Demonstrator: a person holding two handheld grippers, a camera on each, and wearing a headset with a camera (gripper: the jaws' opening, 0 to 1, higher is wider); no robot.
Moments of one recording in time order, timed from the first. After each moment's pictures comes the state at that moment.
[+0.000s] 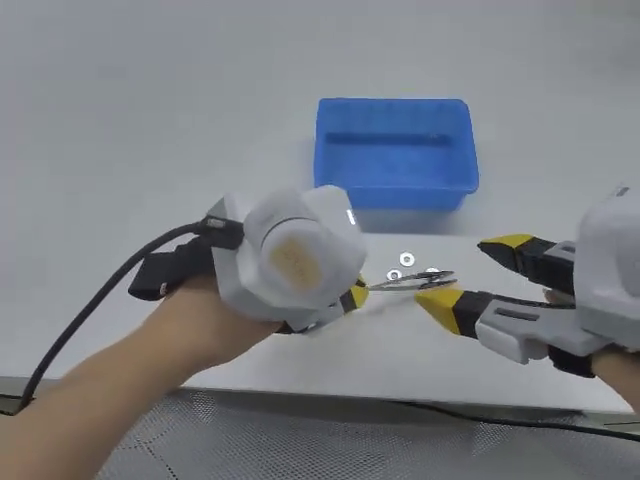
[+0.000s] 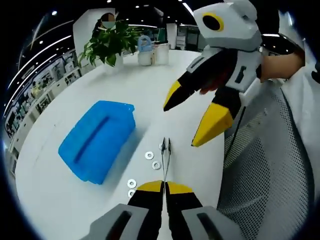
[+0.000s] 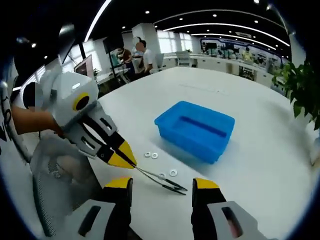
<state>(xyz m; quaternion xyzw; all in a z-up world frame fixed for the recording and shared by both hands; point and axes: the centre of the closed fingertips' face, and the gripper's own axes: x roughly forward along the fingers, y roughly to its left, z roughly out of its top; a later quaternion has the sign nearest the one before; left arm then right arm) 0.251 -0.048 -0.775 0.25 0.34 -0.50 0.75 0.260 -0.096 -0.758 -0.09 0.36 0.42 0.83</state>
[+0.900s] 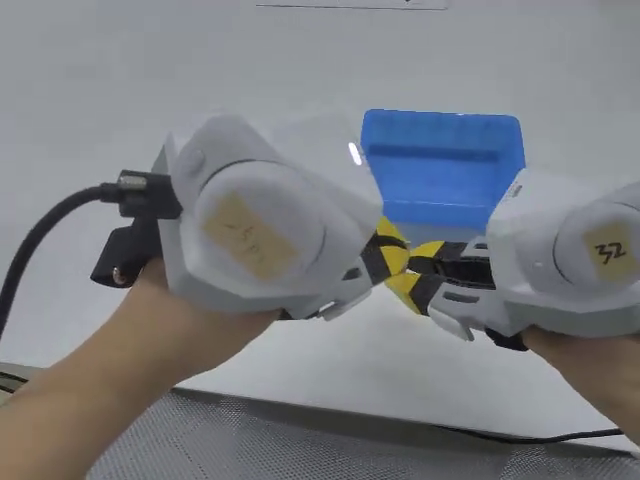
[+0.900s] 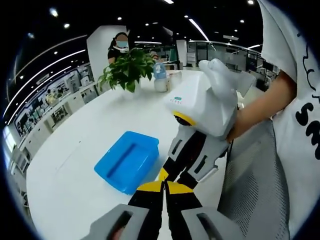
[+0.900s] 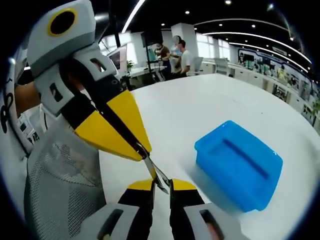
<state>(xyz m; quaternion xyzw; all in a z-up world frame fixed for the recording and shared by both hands) 0.271 -0.027 -0.703 0.22 0.28 -0.46 0.81 0.276 -0.008 -0.770 -0.12 0.32 0.54 0.77</state>
